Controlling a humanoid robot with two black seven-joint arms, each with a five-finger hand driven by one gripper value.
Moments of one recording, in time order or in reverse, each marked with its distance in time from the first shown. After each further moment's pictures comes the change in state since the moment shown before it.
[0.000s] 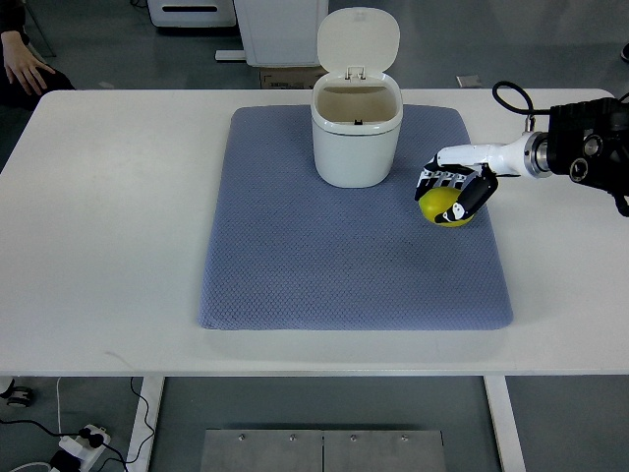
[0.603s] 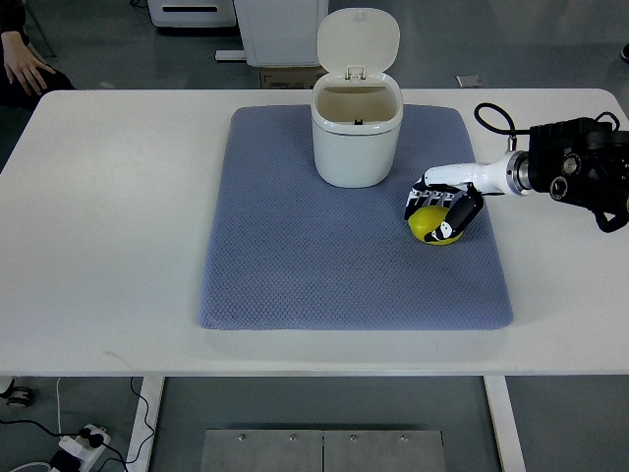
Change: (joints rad) left arm 0.000 0.000 0.000 0.000 0.000 0.000 0.000; right arm -0.045 0.044 0.003 0.011 -0.006 -0.016 -0.028
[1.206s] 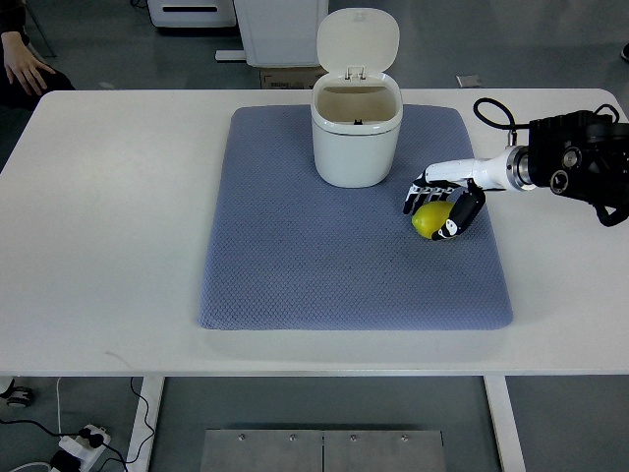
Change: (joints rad) left arm 0.000 0.000 0.000 0.000 0.000 0.000 0.000; right arm 0.022 -0.003 0.000 0.008 0.001 0.017 -0.029
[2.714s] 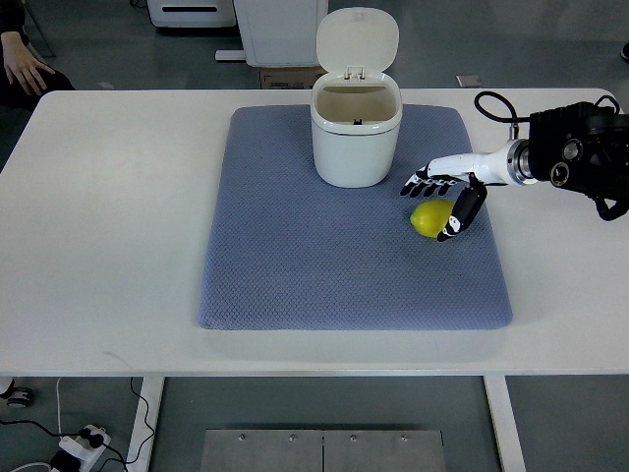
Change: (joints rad) left arm 0.000 0.000 0.000 0.000 0.000 0.000 0.000; right arm 0.026 -0.003 0.012 0.024 0.012 0.011 -0.063
